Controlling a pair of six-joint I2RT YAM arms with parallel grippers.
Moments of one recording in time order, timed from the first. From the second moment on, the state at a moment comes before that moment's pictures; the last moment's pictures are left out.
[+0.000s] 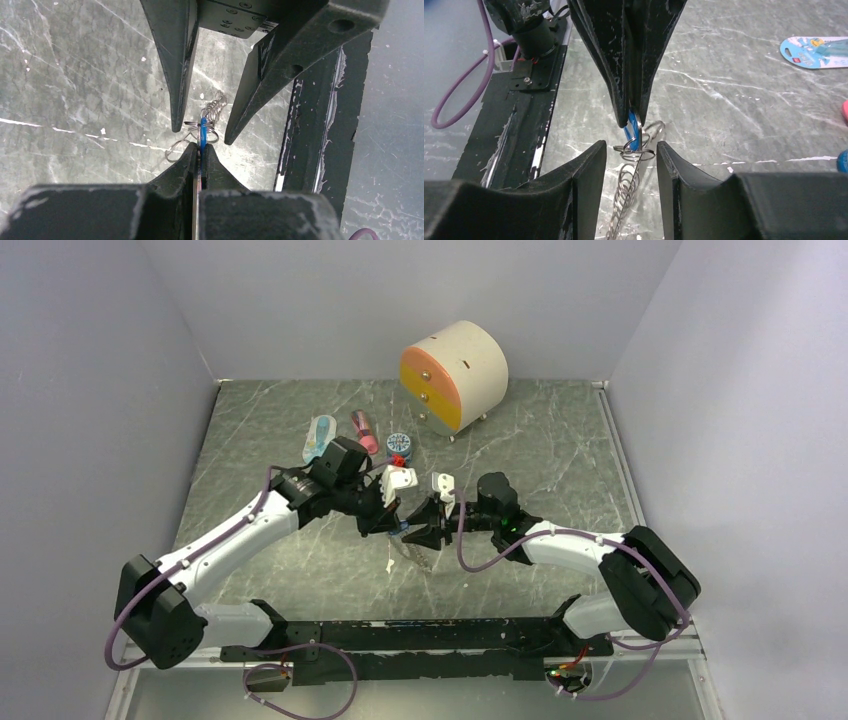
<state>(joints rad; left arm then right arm) -0.67 1.26 1.04 -0.62 0.60 0.38 0.72 1.38 0.54 0.66 -0.83 -0.08</state>
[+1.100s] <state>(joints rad) -0.67 1.23 1.03 -0.64 0.56 0.38 0.72 1.38 0.54 0.63 -0.86 -0.07</state>
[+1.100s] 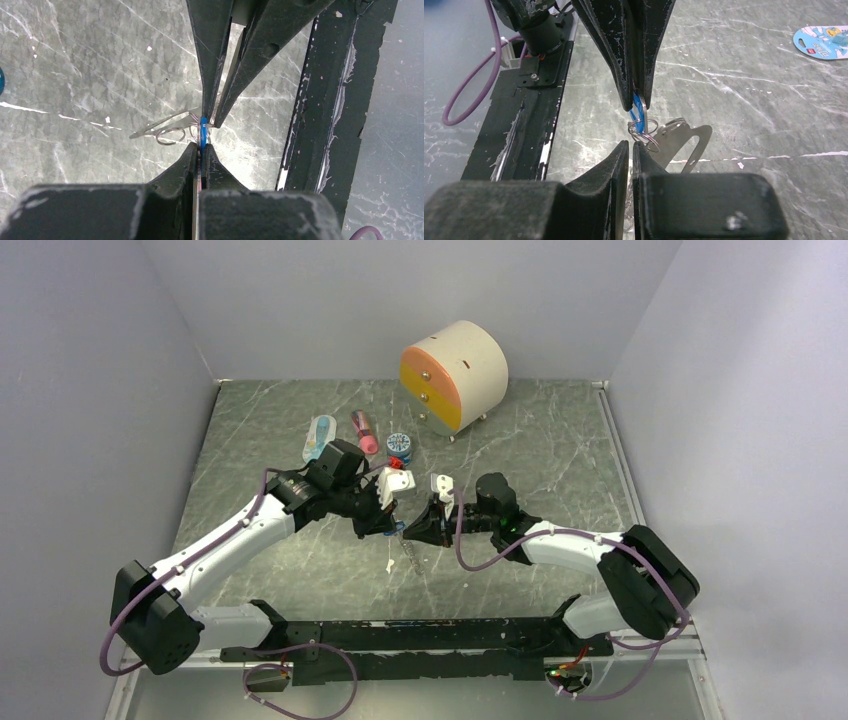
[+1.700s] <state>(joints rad) -0.67 1.23 1.03 -0.64 0.56 0.40 0.70 1.36 0.51 0.63 -0.82 -0.11</state>
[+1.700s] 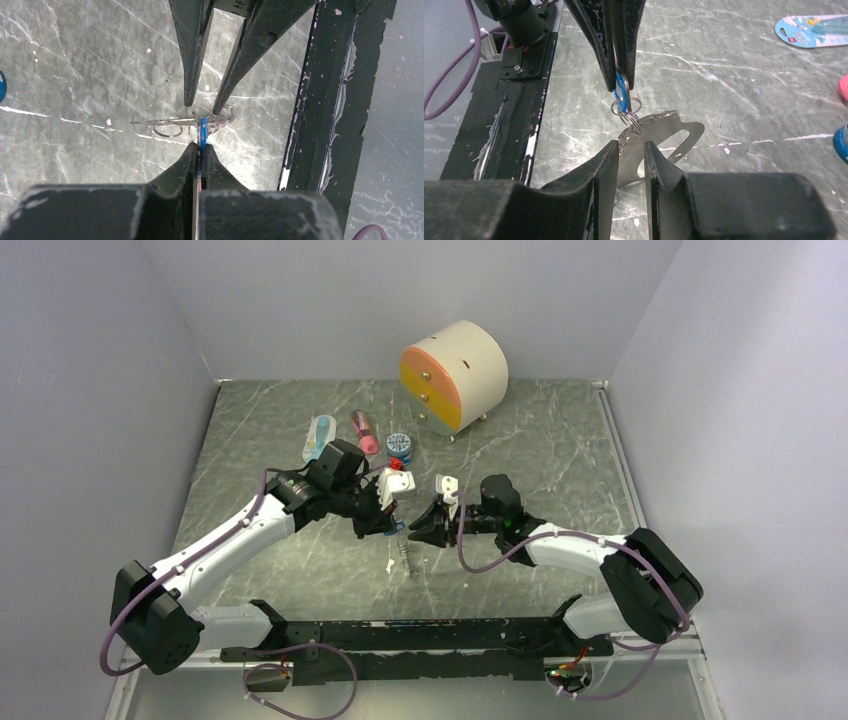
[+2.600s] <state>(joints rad) -0.67 1.23 1.03 -0.66 0.59 0.40 0.70 1.38 0.60 0.52 -0.94 -0.15</state>
